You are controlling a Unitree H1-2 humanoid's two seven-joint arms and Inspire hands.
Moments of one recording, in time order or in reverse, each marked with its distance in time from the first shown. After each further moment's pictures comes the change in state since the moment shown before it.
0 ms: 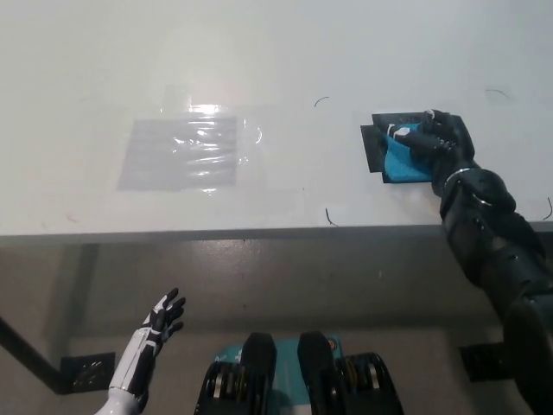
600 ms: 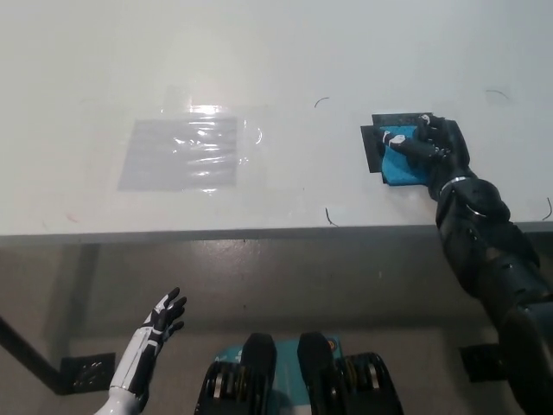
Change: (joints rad) left_arm -0.001 0.002 -0.001 -0.001 0.010 -0.001 0.000; right_arm 0.020 0.013 0.019 0.001 -0.033 -0.031 -0.004
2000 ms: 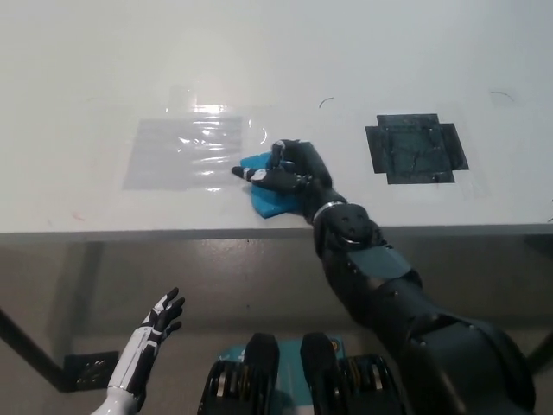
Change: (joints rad) left_arm 0.001 0.009 0.000 -0.002 0.019 0.000 0.000; right_arm -0.009 0.242 0.065 -0.005 -0.088 -0.040 0.006
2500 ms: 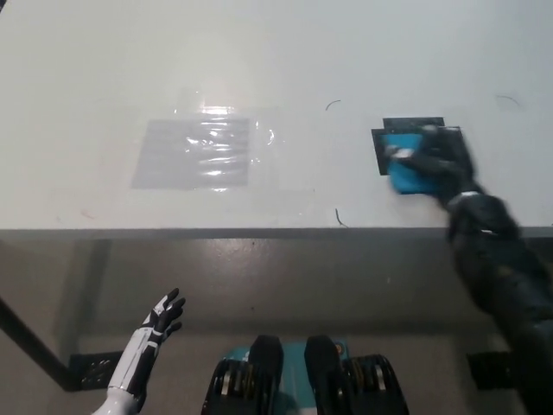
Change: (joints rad) left_arm 0.006 0.000 -0.002 -0.005 0.003 0.002 0.000; right_arm 0.092 -0.323 -0.120 -0.018 0.035 -0.014 0.032
